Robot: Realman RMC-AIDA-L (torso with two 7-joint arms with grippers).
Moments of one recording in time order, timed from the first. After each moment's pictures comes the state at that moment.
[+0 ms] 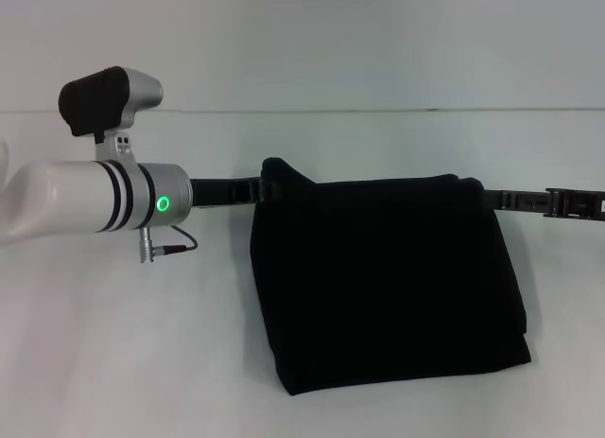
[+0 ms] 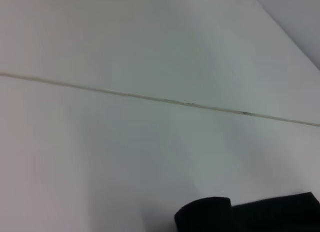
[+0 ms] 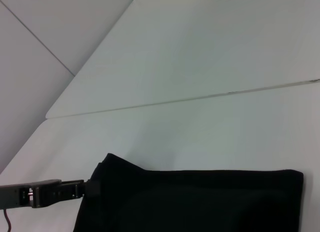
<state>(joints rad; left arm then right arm) -0.87 -2.11 0.79 0.37 2.12 0.78 -2.13 0.64 1.97 -0.58 -0.58 -2.18 -1.30 2.01</state>
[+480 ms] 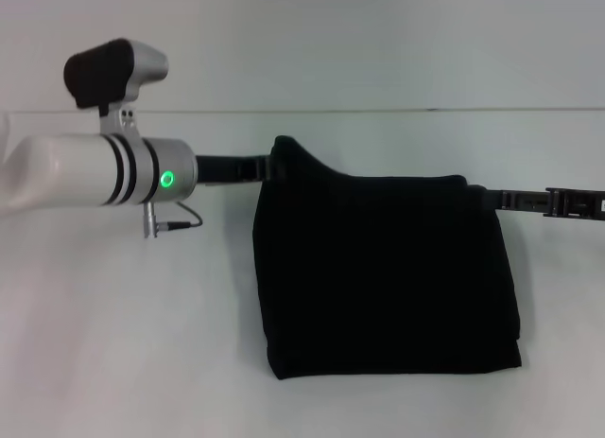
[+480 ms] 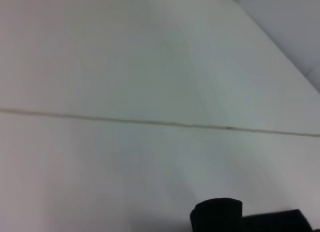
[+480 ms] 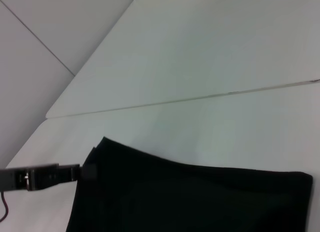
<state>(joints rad) -0.91 -2.08 0.79 0.36 2.12 0.81 -2.14 0.64 1.97 -0.58 -0.58 -2.18 -1.30 2.01</state>
